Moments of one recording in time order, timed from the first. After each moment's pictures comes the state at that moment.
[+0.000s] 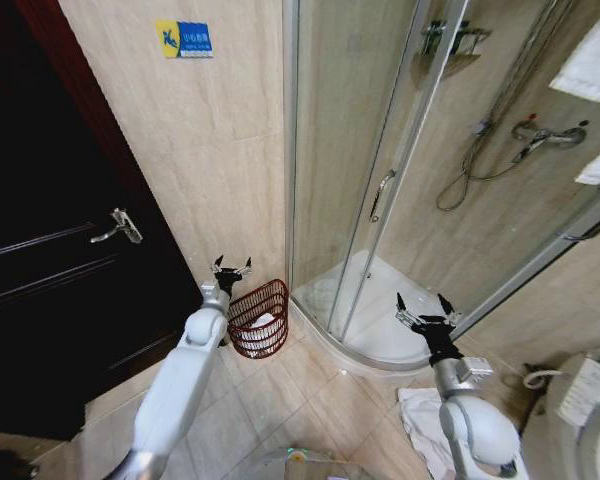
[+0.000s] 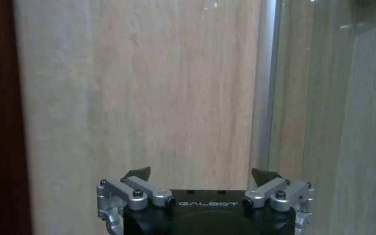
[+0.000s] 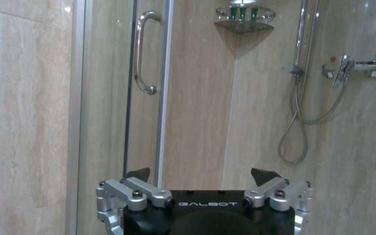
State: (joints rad) left arm 1.10 -1.26 -0.48 -1.75 -0.31 0.10 -0.07; right arm -1.56 1.47 0.76 2.19 0.13 -0.09 -0.09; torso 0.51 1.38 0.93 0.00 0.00
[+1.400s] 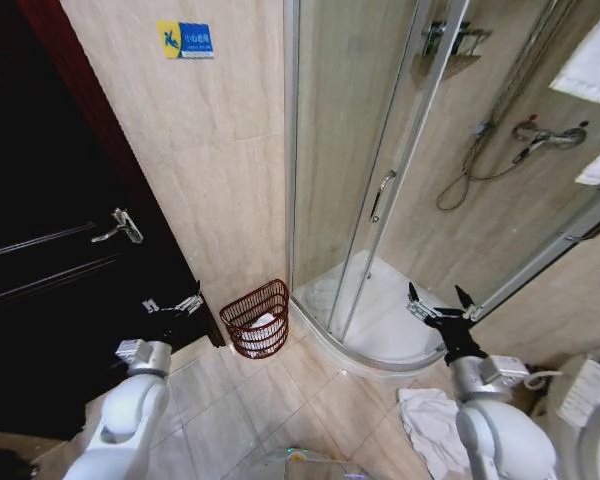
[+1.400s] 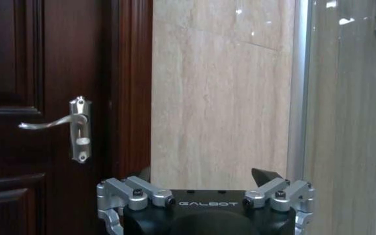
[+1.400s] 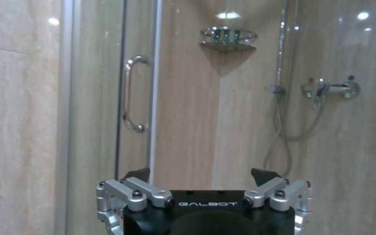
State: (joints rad) left arm 1.57 -1.25 -0.77 -2.15 -0.40 0.01 -0.06; right arm -1.58 1.48 0.80 2.38 0.16 -0.23 -0.04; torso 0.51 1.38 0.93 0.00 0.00
